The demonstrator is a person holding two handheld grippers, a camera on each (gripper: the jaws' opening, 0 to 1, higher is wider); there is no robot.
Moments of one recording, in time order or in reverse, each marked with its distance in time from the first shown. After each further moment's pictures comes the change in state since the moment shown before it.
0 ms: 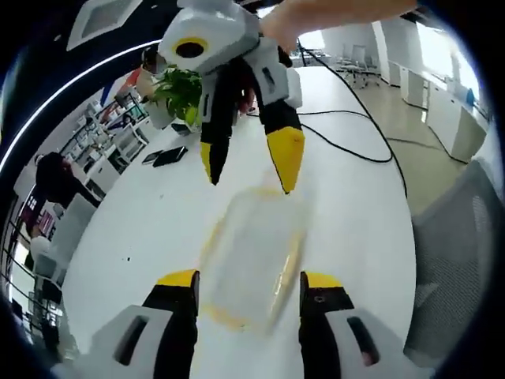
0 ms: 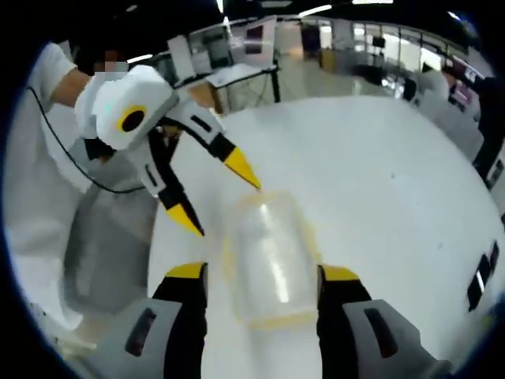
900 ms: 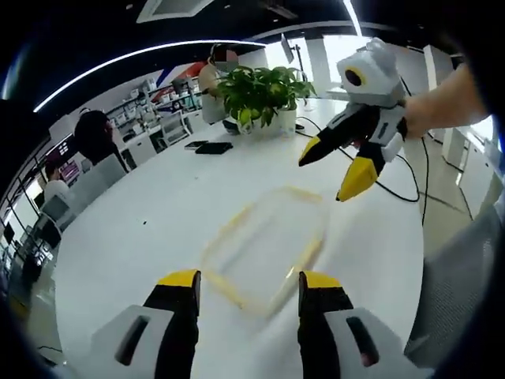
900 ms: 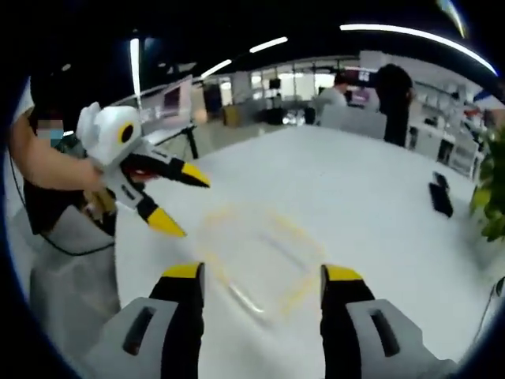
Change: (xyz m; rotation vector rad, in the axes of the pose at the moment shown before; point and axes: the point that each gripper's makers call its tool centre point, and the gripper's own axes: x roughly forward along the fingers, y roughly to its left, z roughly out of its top) left arm -0.008 0.010 -0.033 -0.286 -0.092 0.153; right arm -0.007 0.022 -0.040 0.345 -0.349 -0.417
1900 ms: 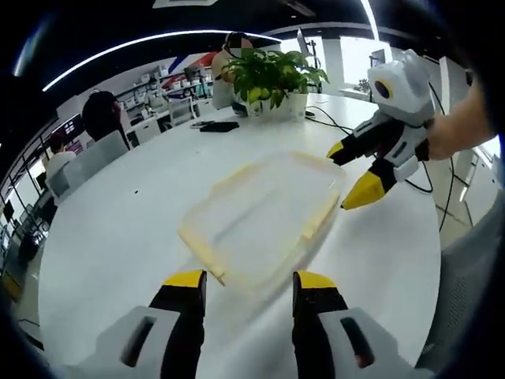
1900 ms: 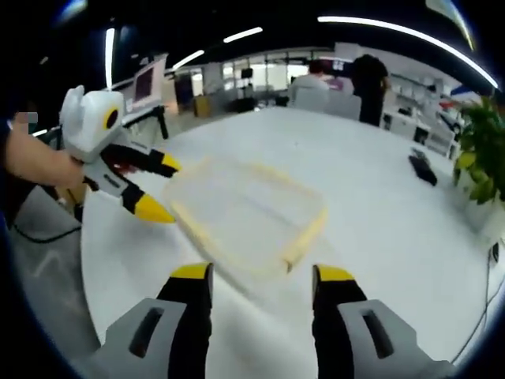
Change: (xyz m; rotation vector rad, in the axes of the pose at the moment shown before) left arm 0.036 -0.012 -0.045 -0.064 0.038 0.014; right arm 0.029 -0.014 -0.059 0.000 0.071 -0.126
